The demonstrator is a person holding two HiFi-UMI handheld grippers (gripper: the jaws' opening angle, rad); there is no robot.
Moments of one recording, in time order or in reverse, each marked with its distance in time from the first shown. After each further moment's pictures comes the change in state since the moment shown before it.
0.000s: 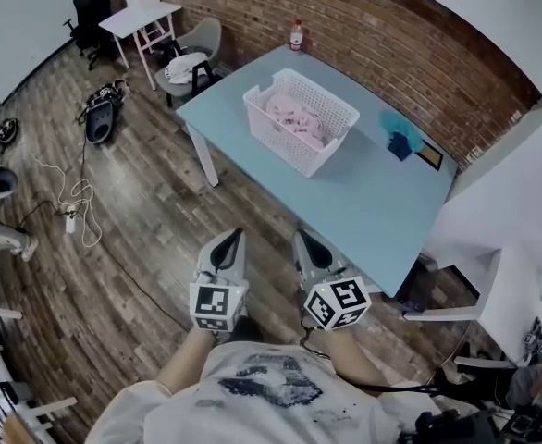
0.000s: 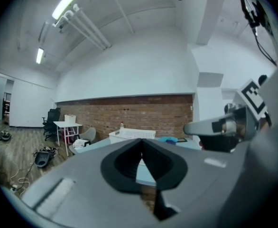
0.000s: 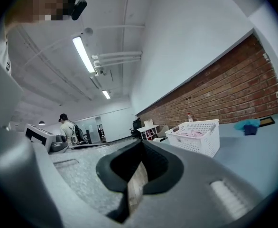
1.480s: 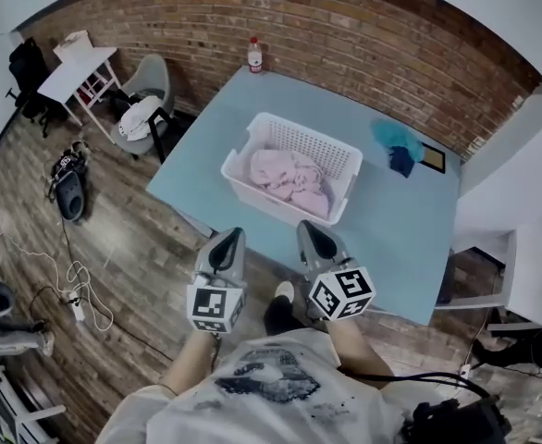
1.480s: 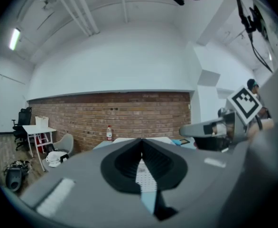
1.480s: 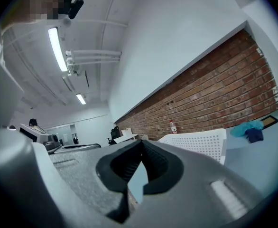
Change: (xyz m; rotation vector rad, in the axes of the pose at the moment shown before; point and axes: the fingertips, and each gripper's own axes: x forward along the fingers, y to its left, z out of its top) left arm 0.262 0.145 0.032 0.053 -0.008 -0.260; right arm 0.236 -0.151 0.050 0.064 -0.090 -0.263
